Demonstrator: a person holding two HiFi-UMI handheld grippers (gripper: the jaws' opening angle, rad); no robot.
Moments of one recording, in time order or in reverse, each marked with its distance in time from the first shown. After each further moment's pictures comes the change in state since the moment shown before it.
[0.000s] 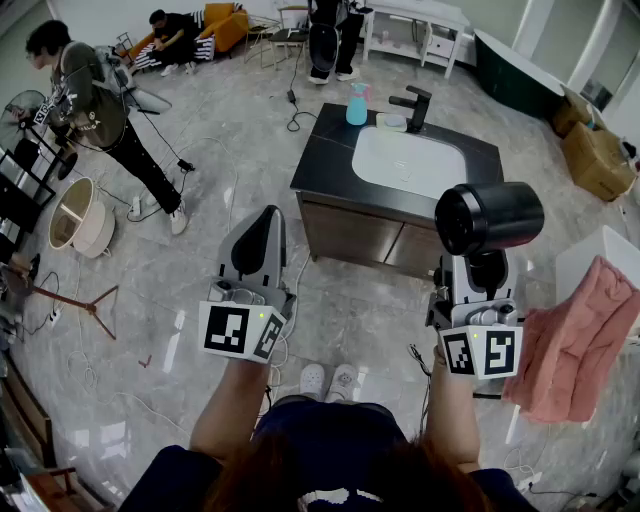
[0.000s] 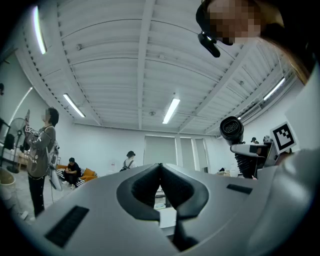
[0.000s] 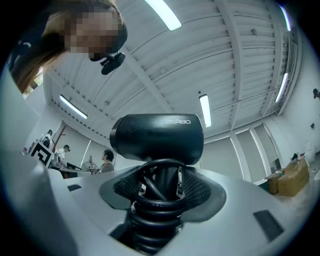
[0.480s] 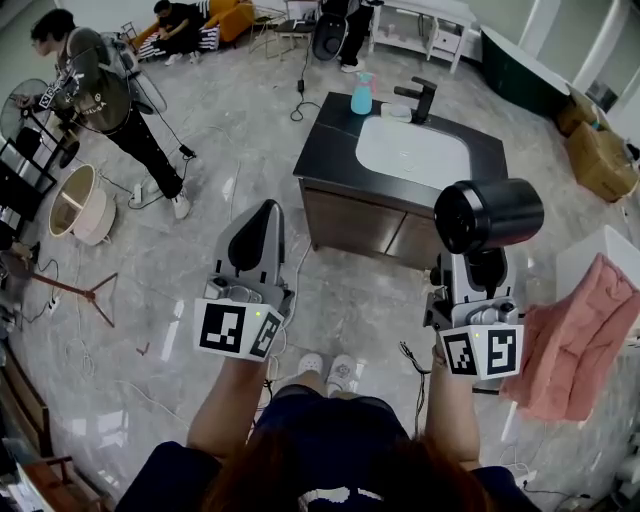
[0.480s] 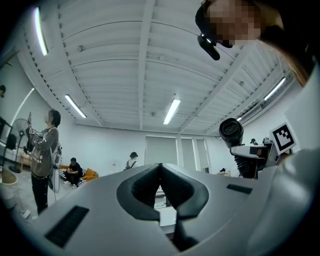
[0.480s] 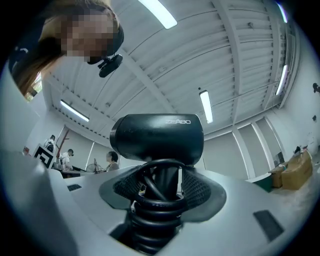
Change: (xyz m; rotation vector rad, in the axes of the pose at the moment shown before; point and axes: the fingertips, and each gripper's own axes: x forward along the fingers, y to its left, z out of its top) left arm -0.024 -0.007 -0.001 -0.004 -0.007 0.009; right arm -0.019 0.013 -0.005 0.046 0.025 0.032
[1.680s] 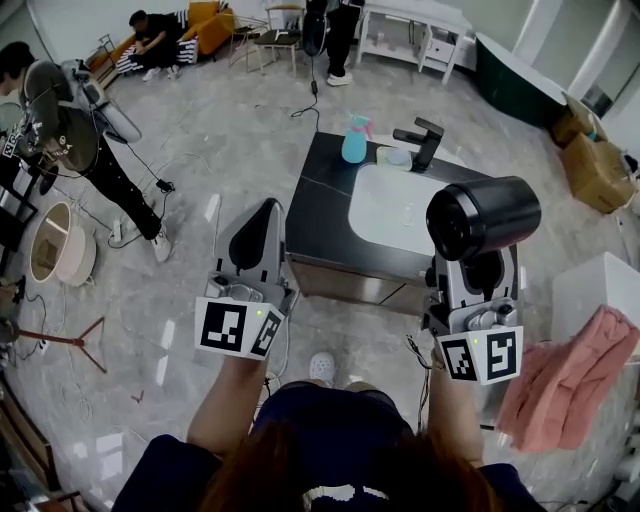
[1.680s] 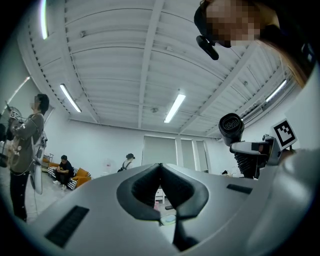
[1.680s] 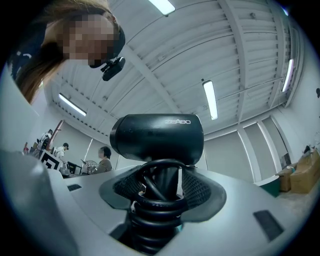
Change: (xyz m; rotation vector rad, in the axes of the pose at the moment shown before) left arm 0.294 0.141 -0.073 -0.024 -0.022 -0.049; right arm 0.290 -0.086 -0.094 -0.027 -0.003 0.022
